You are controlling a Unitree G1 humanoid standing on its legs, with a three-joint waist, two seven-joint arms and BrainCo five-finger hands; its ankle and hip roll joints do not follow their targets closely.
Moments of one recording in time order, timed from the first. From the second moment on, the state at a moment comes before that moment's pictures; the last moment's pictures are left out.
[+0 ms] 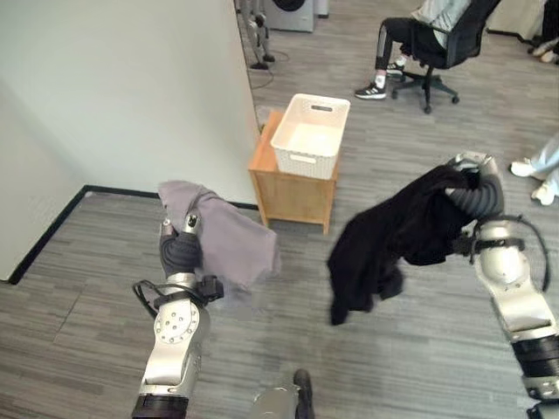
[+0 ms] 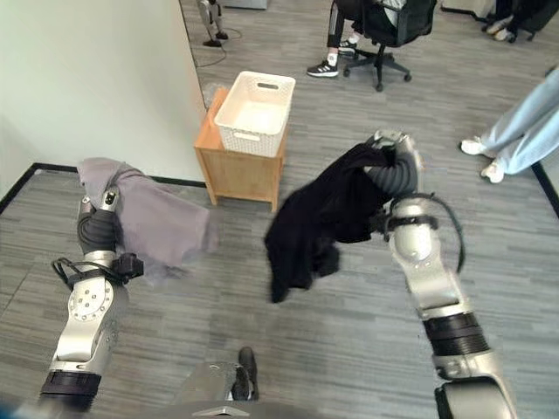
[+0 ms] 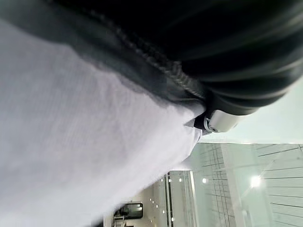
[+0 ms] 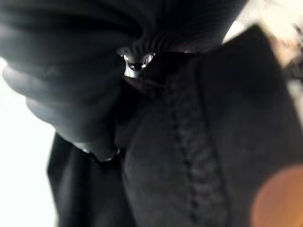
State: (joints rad) left arm -0.03 0.37 0.00 -0.08 -0.31 -0.22 0.31; right arm -0.33 -0.62 0.01 -0.03 -0.12 -0.08 -0.32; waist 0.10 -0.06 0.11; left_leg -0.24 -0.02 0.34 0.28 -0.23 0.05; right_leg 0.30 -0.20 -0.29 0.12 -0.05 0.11
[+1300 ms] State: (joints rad) left arm 0.01 0.37 -0.10 -0.10 -0.34 -0.21 0.26; right arm -0.60 -0.84 0.16 -0.04 -0.32 -0.01 -0.32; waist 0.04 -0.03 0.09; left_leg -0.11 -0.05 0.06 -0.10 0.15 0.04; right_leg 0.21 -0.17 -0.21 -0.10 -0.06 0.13
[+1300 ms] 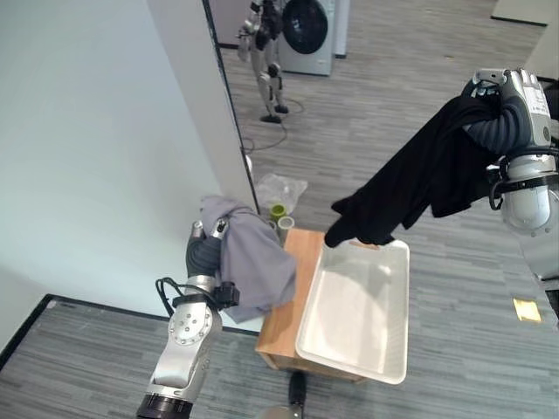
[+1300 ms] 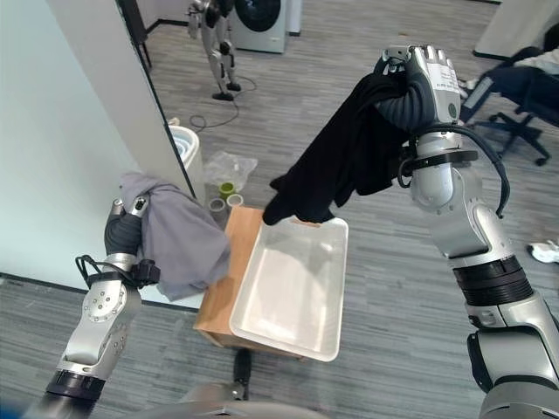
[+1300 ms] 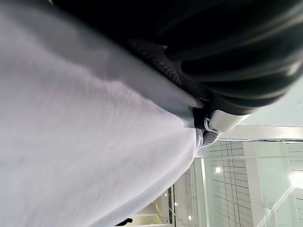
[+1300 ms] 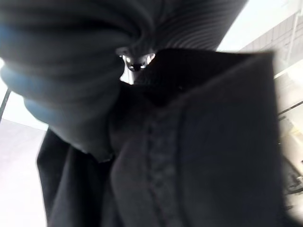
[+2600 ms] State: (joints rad) left arm 0.00 0.38 -0.11 -0.08 -0.35 -0.20 0.30; right arm -0.78 -0.68 0.32 0.17 -0.35 0.05 -0.28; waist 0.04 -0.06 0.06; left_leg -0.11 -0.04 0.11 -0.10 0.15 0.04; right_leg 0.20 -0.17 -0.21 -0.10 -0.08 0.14
